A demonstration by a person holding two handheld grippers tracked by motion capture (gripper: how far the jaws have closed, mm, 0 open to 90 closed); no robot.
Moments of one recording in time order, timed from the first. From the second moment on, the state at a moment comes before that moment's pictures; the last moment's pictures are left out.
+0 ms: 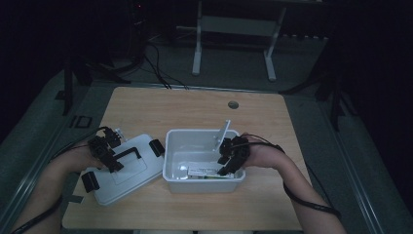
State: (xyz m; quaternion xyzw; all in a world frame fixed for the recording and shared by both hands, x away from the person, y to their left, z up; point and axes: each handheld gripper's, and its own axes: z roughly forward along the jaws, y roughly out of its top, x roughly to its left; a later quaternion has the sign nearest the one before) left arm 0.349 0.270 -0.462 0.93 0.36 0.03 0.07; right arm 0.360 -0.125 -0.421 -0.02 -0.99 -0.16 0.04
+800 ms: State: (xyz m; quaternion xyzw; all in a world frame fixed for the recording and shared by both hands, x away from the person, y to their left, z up) left arm 0.351 0.267 -0.459 0.93 0.36 0.03 0.08; right arm 0.364 -0.197 -0.388 -0.08 -0.97 -0.21 0.00
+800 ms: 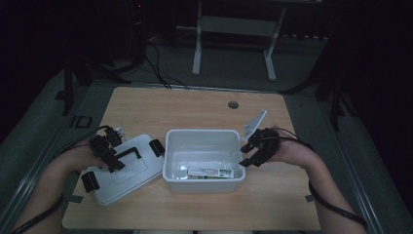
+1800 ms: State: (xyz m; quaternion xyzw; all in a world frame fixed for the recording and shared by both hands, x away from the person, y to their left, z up) left arm 0.355 0.263 -0.473 0.93 0.34 0.07 0.08; right arm 0.377 -0.254 -0.446 -0.18 -0.97 -0.17 -0.01
